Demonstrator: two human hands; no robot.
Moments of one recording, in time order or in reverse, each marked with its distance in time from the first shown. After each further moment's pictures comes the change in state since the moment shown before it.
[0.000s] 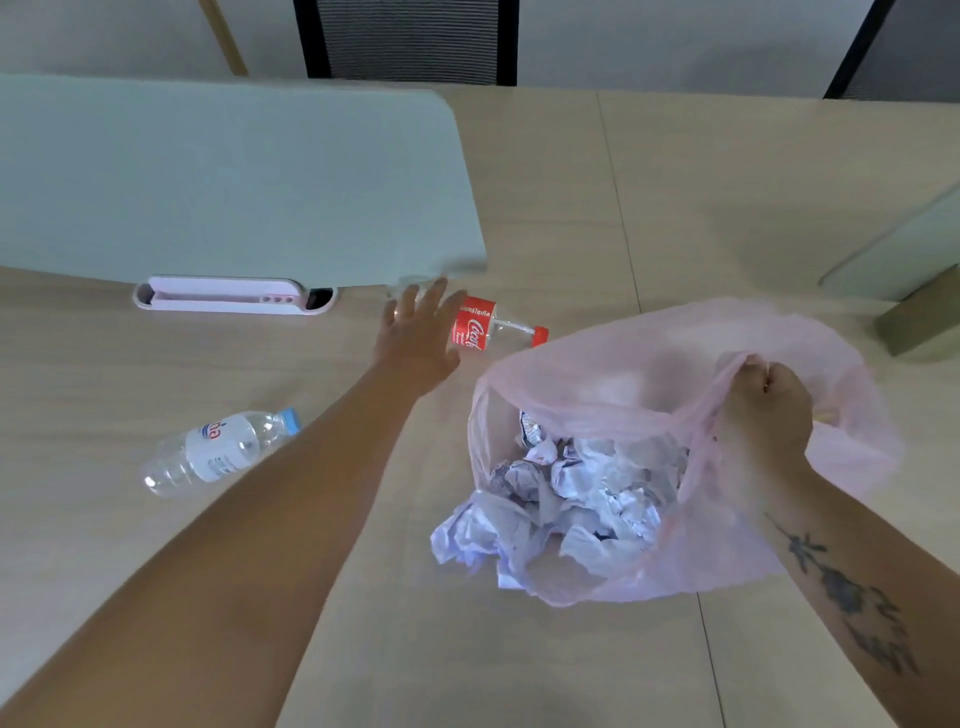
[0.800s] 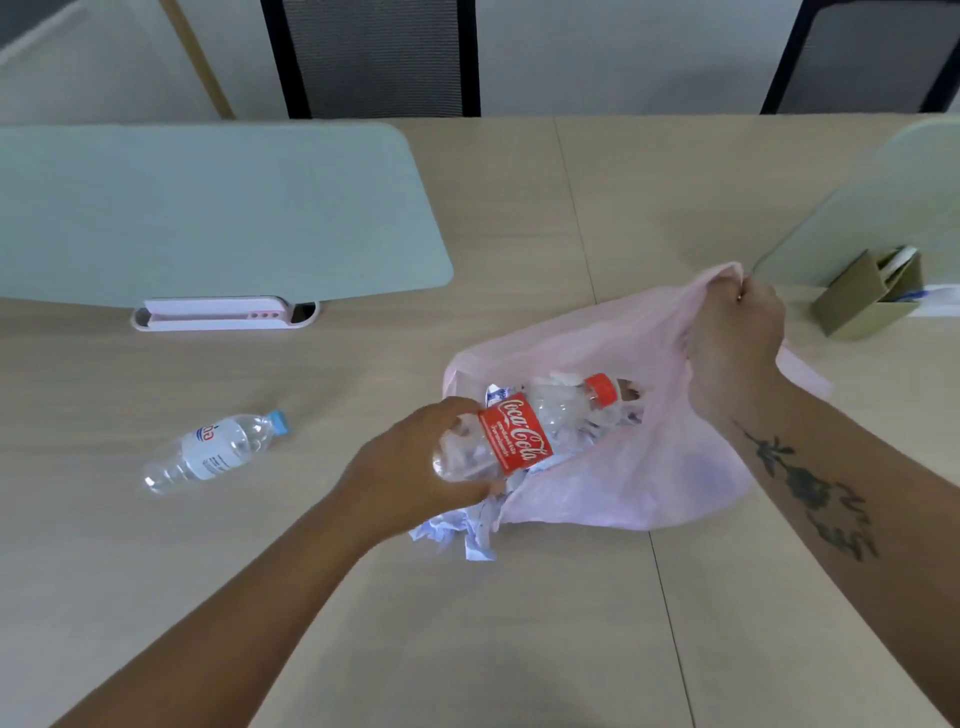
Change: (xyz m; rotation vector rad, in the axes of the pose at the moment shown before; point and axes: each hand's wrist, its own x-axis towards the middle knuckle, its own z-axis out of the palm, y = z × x) left_hand -0.169 0.063 -0.055 -0.666 -0.140 0.061; right_hand 0.006 -0.056 -0.028 0.264 0.040 -0.045
